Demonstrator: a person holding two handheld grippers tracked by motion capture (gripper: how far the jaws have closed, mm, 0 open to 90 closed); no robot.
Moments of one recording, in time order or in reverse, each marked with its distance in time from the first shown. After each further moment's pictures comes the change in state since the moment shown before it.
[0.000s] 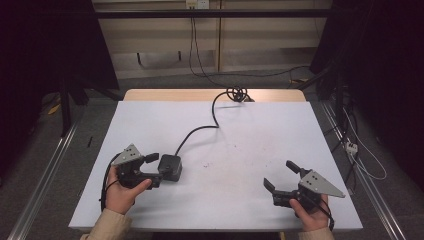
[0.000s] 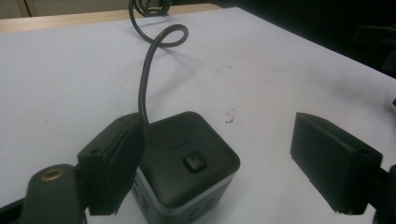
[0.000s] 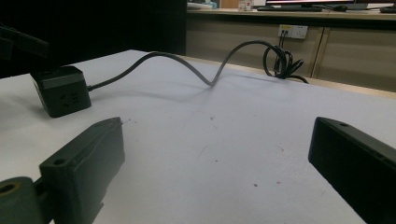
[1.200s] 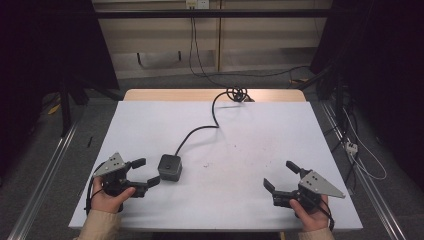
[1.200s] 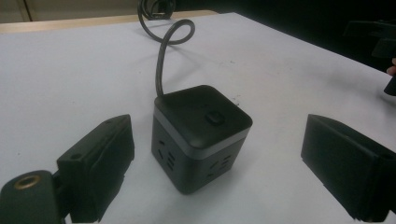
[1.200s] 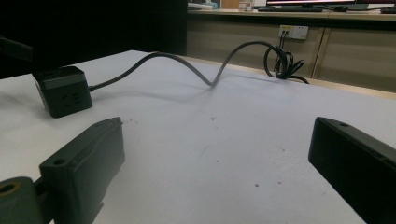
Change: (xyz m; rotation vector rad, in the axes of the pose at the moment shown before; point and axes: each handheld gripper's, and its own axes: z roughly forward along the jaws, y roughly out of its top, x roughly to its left) left arm 0.016 -0.027 -0.028 -0.047 -0.014 0.015; right arm 0.001 0.000 0.000 -0.002 0.001 0.000
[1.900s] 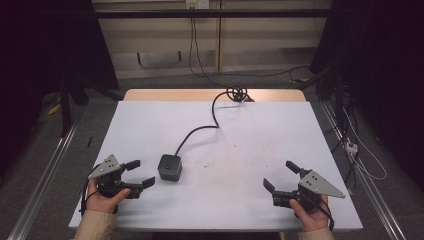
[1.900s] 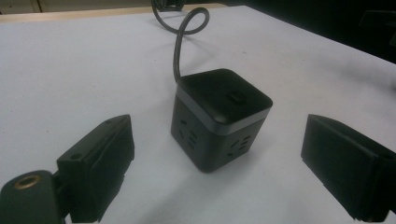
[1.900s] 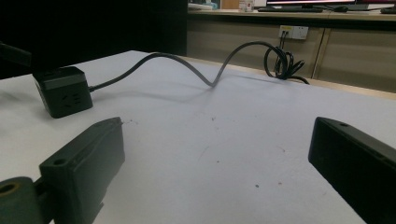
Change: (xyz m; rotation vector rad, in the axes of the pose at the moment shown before) left arm 0.011 -0.010 -0.009 0.017 0.031 -0.005; right arm 0.000 0.000 0.000 -0.001 0.000 0.002
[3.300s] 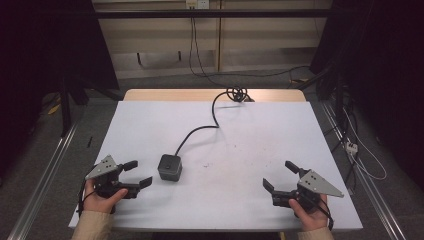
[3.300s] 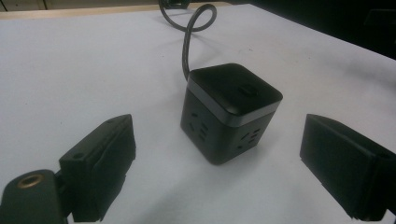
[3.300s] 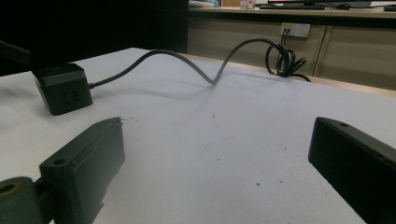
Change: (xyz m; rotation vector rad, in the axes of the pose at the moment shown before) left arm 0.005 -0.003 -0.003 -0.001 0.004 -0.007; right arm -0.001 -0.001 0.002 0.011 0.005 -0.003
